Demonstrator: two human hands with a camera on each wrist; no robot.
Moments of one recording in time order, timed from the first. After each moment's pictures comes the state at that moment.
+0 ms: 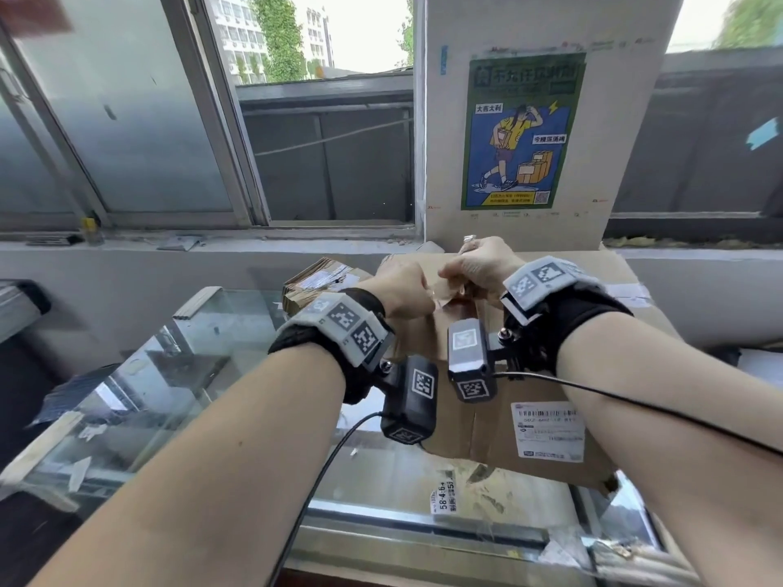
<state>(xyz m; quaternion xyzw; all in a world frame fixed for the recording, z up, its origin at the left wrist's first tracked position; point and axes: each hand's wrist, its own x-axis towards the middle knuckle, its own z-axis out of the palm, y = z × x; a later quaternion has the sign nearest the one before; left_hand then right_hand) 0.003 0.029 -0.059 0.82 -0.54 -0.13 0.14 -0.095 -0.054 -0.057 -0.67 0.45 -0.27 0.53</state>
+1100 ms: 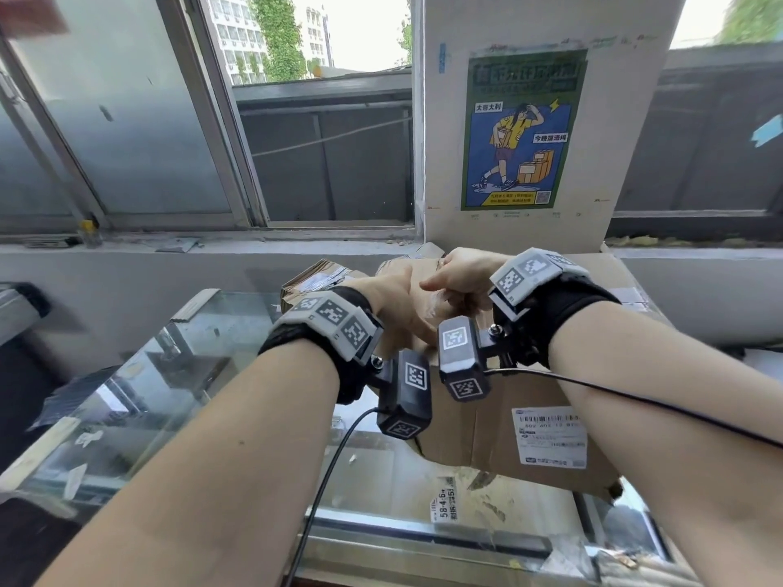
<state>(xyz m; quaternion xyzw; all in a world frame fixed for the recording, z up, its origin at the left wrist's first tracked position) 0.013 0.031 -0.051 0.83 -0.51 -0.22 0.05 -0.081 -0.057 -0.049 -0.75 0.46 -0.02 0.48</state>
